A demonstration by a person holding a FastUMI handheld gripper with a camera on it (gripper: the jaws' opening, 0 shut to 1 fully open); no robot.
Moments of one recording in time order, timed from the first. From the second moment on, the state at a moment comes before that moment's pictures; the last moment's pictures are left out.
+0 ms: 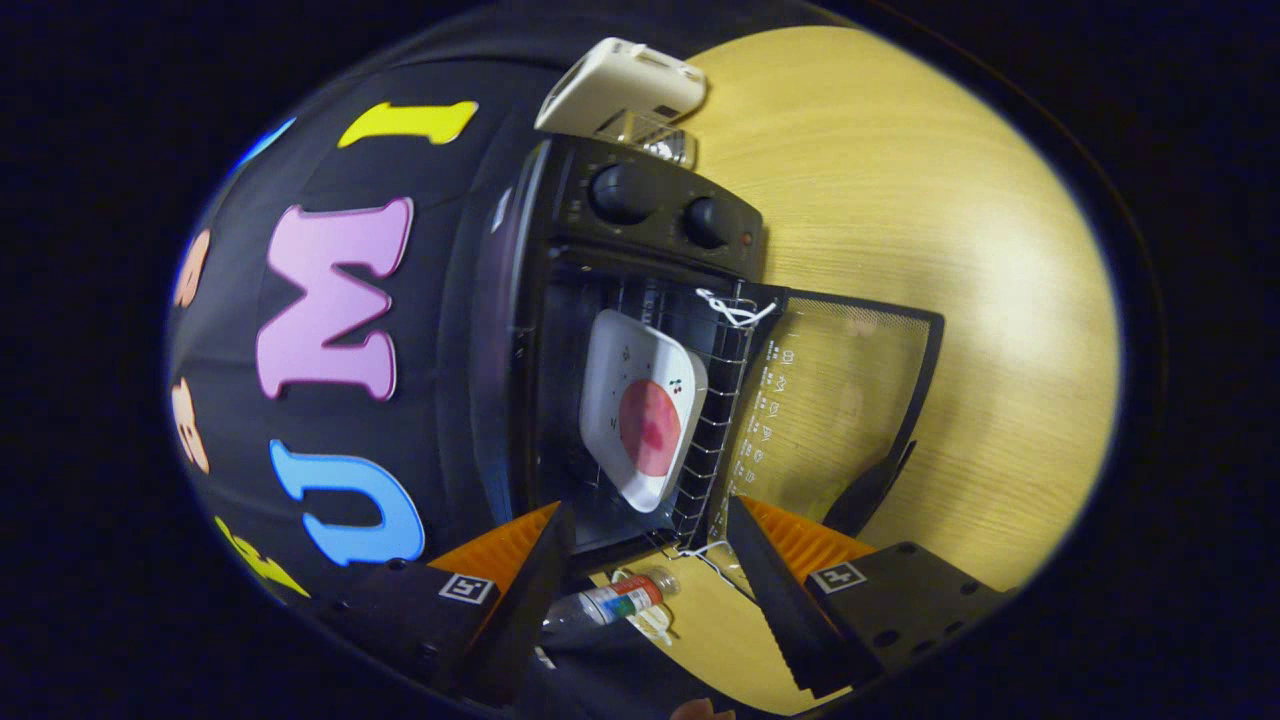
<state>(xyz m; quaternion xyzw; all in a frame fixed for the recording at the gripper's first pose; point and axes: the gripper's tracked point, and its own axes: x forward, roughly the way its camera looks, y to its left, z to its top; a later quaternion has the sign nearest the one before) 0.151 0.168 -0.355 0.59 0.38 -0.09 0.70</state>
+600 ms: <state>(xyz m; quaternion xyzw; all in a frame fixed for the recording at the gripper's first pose) 0.034 0.148 -0.365 0.13 0.44 0.06 0.89</state>
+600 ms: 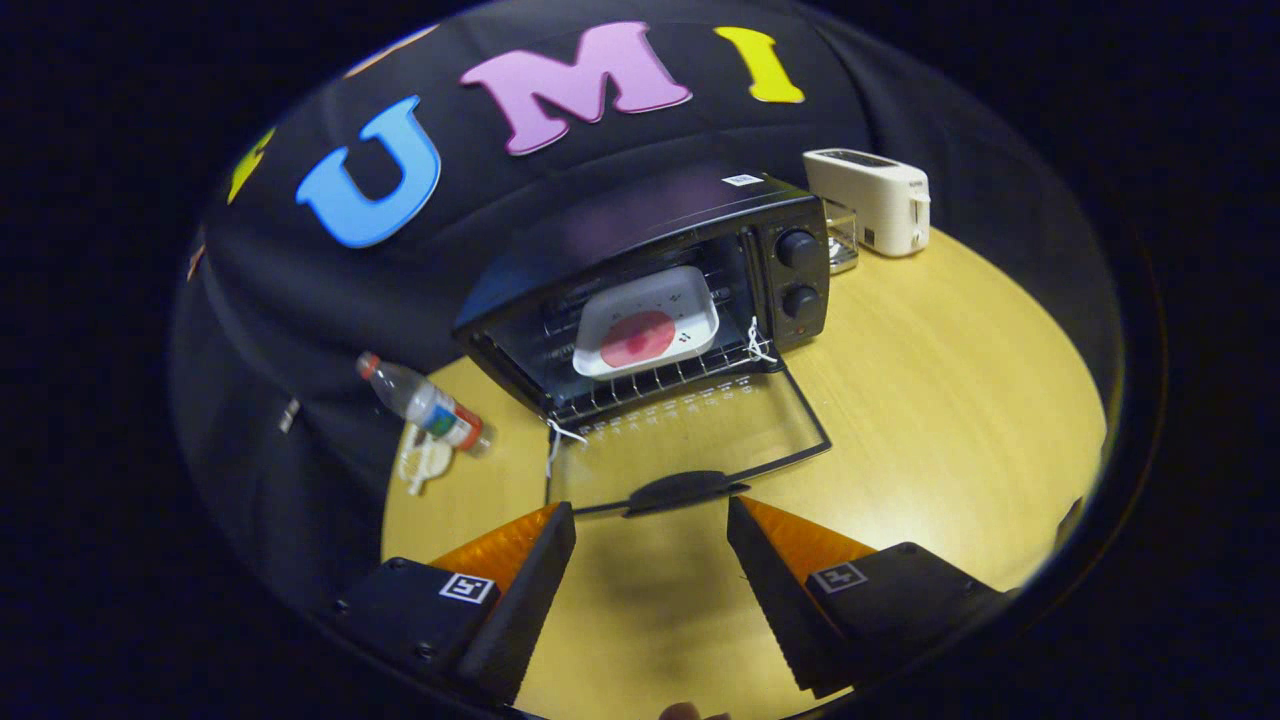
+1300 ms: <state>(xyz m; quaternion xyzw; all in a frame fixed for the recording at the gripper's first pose) 0.042 0.164 -0.483 0.06 0.52 0.03 0.85</state>
